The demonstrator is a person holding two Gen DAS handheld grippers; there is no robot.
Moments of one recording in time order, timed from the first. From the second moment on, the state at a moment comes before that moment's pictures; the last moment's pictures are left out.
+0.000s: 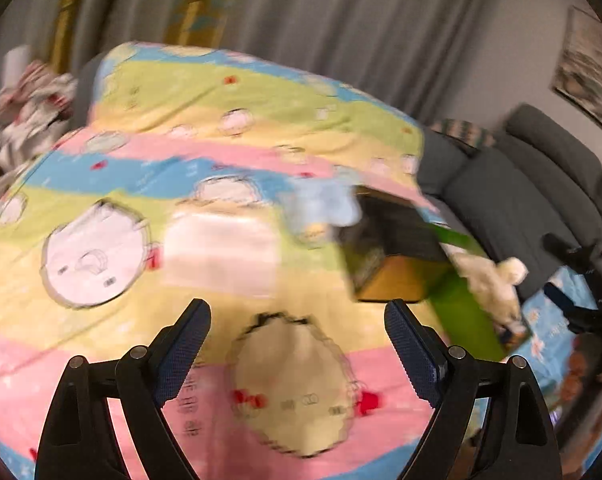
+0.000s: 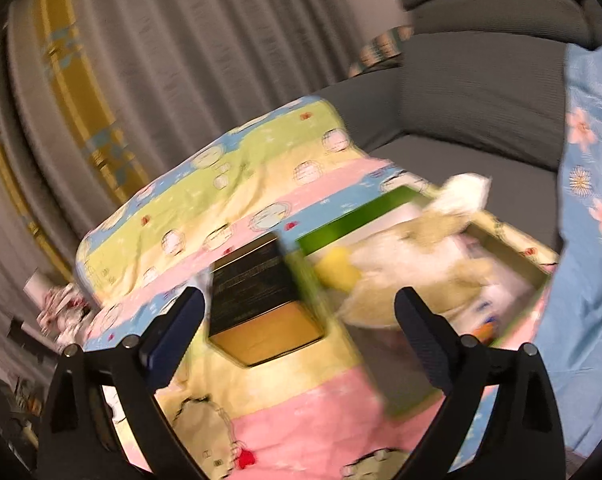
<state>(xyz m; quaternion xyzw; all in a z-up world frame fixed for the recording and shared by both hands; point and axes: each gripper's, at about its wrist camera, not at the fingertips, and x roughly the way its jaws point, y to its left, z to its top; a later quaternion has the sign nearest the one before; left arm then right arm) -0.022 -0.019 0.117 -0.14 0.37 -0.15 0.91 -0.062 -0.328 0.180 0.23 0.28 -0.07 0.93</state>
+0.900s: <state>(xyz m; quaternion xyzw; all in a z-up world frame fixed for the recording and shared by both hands) 0.010 0.091 0.068 -0.25 0.43 -0.10 0.86 0.258 -0.127 0.084 -0.15 0.55 -0.10 0.81</state>
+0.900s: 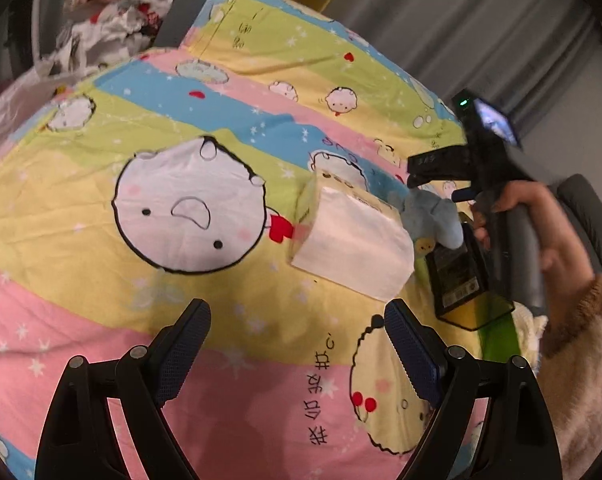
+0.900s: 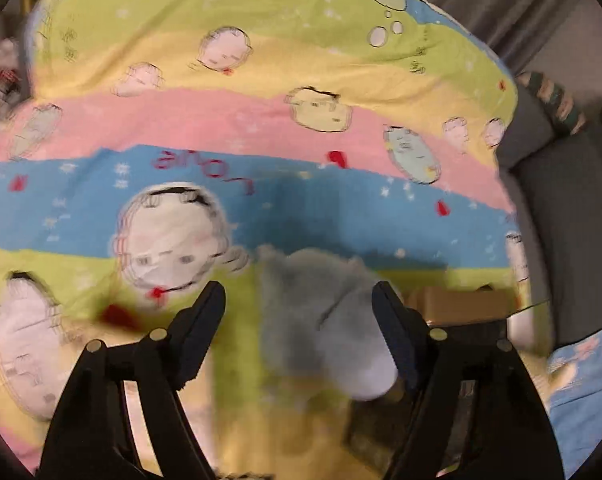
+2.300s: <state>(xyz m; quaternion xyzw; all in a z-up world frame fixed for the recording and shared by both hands) 0.002 0.080 0.077 -0.24 0.44 -0.14 0.86 0.103 -0.140 0.209 -0.05 0.46 0.11 0.88</state>
